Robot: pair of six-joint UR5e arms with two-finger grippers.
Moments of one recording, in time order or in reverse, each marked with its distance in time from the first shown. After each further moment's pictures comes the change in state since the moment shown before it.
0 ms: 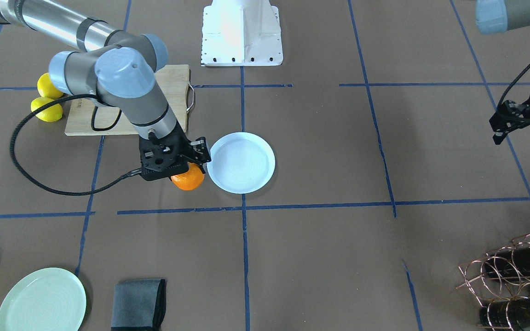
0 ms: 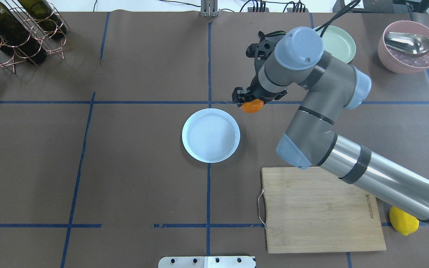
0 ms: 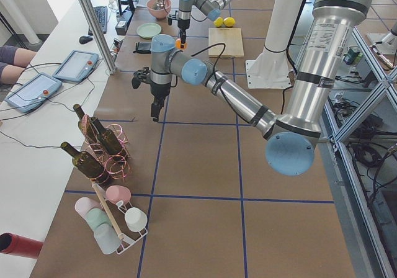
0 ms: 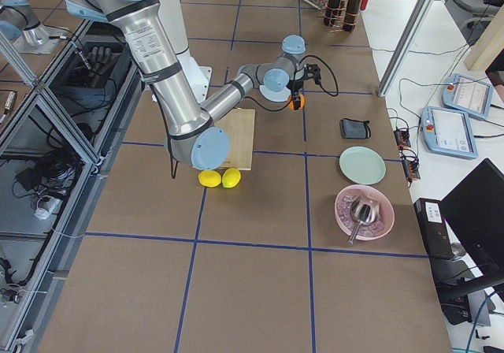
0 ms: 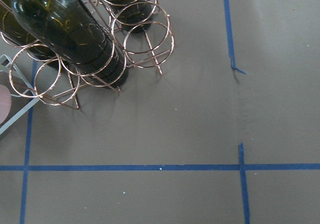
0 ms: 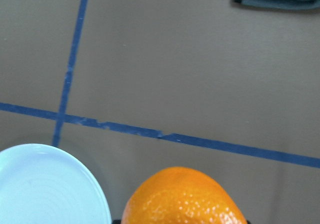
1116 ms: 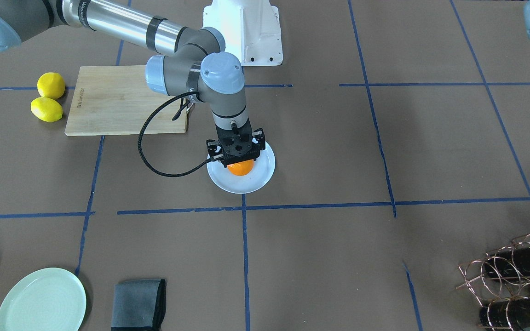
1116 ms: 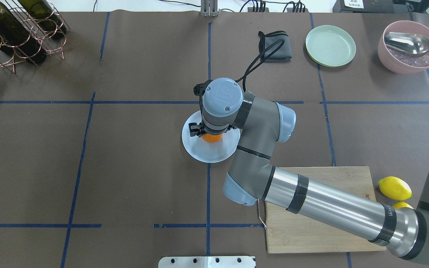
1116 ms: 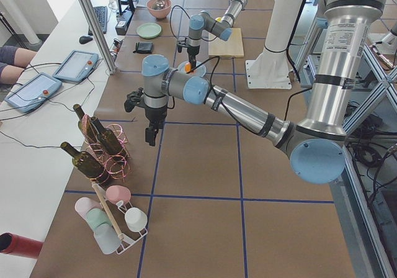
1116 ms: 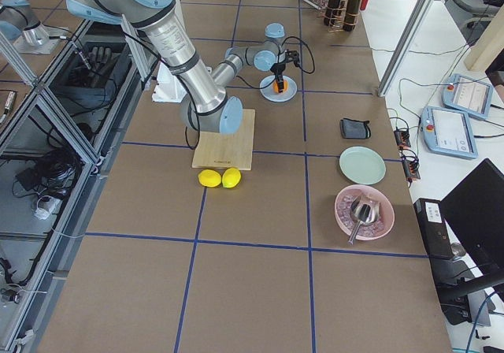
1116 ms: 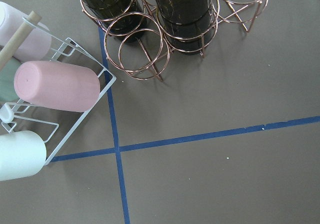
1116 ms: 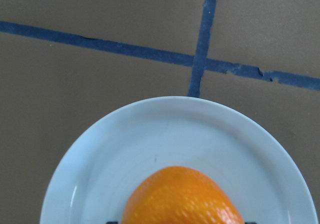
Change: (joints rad) left arm -0.116 0.055 0.070 -0.007 -0.044 0.198; right arm -0.171 0.151 -0.164 -0.029 -0.140 0.044
